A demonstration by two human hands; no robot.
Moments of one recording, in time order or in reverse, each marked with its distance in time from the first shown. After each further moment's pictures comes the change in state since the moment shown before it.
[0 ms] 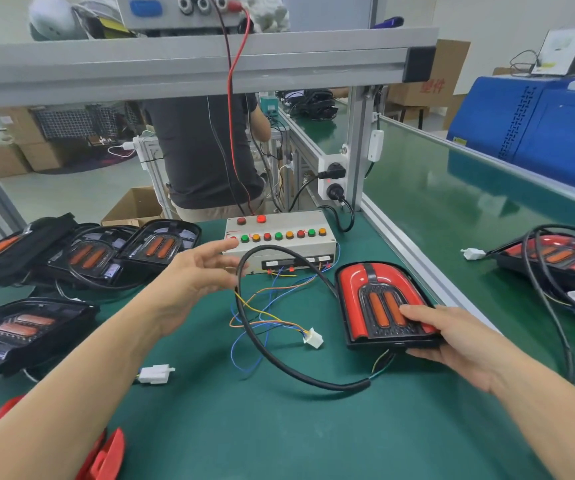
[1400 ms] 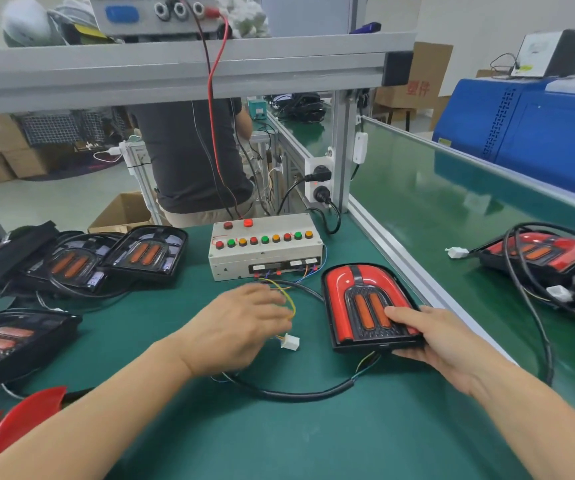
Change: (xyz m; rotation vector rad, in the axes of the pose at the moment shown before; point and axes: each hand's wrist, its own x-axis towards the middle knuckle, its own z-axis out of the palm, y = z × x) left_hand -0.006 -0.020 0.047 1.445 -0.401 1.083; right_hand -0.001 0.004 0.003 0.023 0.038 -0.043
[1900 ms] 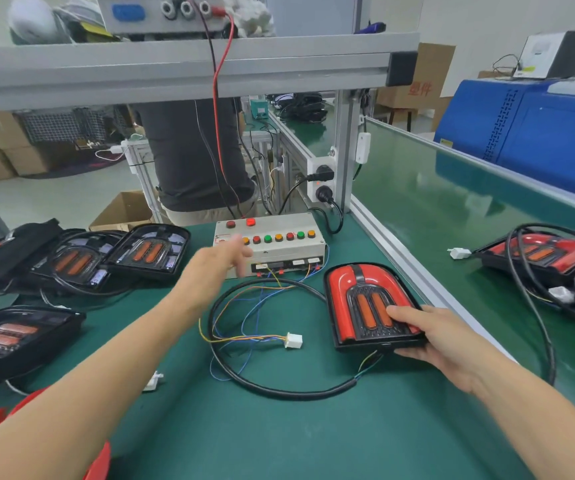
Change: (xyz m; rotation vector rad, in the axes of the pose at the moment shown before) left_hand 0.005 -0.044 0.005 -1.088 0.394 -1.072; right_hand -0.003 -0.002 0.003 -0.006 0.023 0.004
